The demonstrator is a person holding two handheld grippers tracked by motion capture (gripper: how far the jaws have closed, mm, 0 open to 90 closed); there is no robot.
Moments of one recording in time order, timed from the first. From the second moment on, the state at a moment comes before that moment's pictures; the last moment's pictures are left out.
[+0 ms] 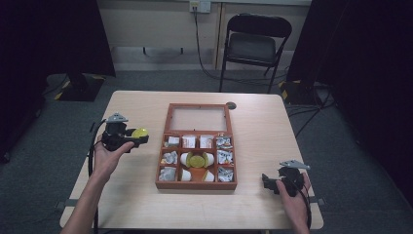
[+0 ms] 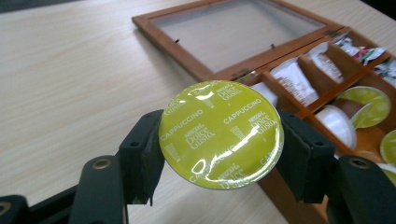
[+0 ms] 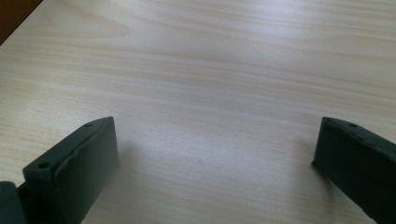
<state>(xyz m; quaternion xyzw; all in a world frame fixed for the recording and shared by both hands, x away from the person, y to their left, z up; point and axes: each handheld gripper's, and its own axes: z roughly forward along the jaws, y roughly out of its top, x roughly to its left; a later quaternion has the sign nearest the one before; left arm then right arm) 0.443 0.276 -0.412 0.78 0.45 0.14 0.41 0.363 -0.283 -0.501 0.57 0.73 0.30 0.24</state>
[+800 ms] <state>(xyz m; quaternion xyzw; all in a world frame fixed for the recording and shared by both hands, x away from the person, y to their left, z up) 0.459 0.273 -0.468 0.81 0.47 0.09 0.35 0.363 -0.283 -0.501 0.57 0.73 0.30 0.24</state>
